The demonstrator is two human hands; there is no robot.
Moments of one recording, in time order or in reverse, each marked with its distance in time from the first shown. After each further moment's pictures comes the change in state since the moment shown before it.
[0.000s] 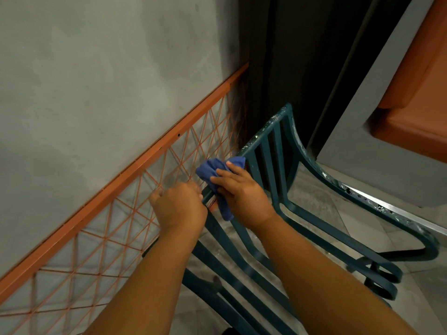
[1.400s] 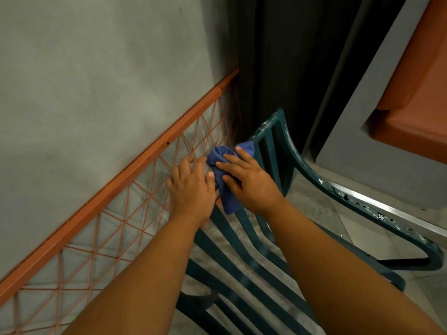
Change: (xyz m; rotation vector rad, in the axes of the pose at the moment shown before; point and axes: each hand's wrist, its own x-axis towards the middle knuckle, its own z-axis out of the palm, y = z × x) left_hand 0.054 0.040 0.042 -0.195 0.221 0.256; right_hand 0.034 0.049 -0.035 -0.067 -0.094 0.051
